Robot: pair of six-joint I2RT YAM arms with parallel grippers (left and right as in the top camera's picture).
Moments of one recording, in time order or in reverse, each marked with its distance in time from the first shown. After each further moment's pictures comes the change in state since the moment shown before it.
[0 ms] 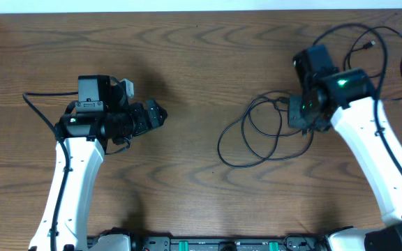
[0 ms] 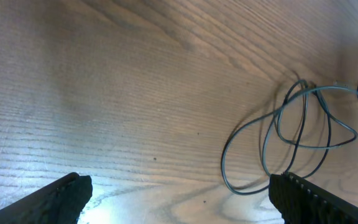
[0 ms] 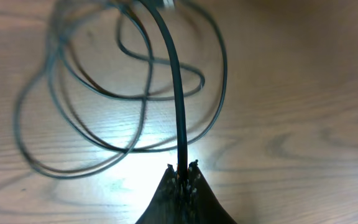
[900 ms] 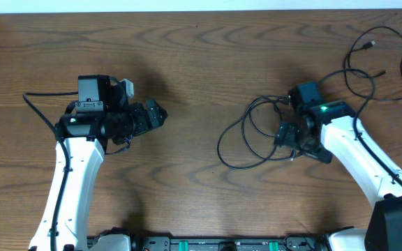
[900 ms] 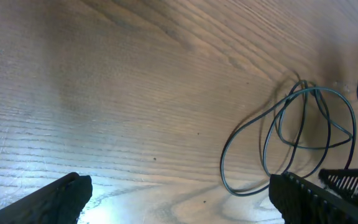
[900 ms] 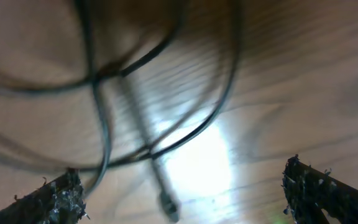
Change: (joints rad) left arm 0.000 0.000 0.000 0.000 0.000 0.000; right arm -0.043 0.001 -0.391 0.273 -0.057 0.303
